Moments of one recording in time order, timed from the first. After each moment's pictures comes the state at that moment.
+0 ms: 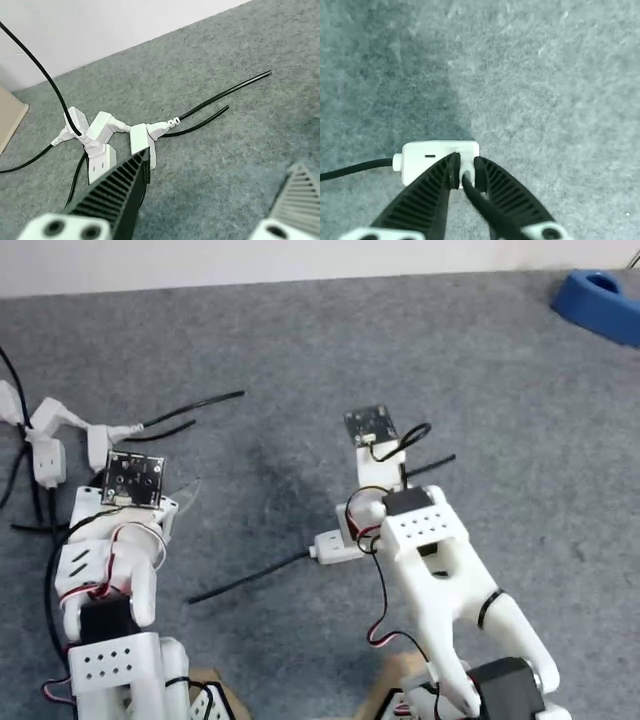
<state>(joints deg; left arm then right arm) -19.4 -83.6 80.5 35.2 -18.1 -24.3 -5.1 44.4 49.5 -2.2</state>
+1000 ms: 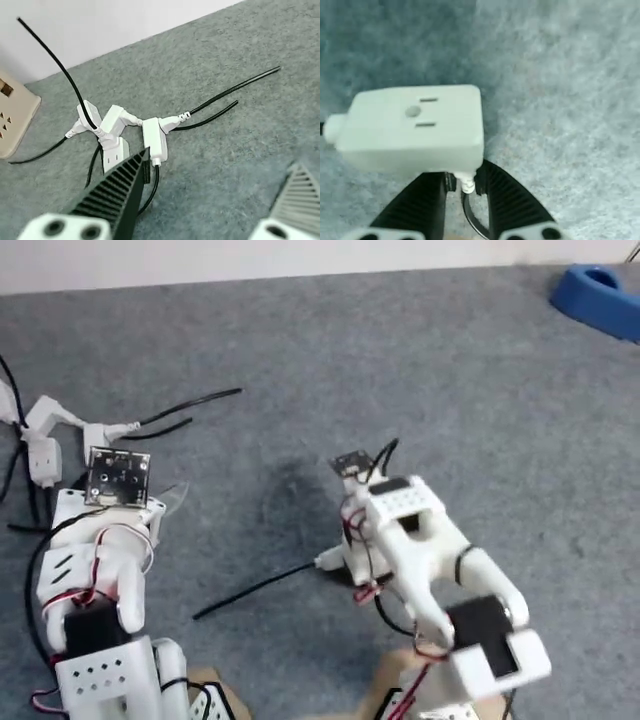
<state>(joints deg) -22.0 -83.6 73.1 44.4 -19.6 -23.9 3.9 36.5 63.7 5.2</state>
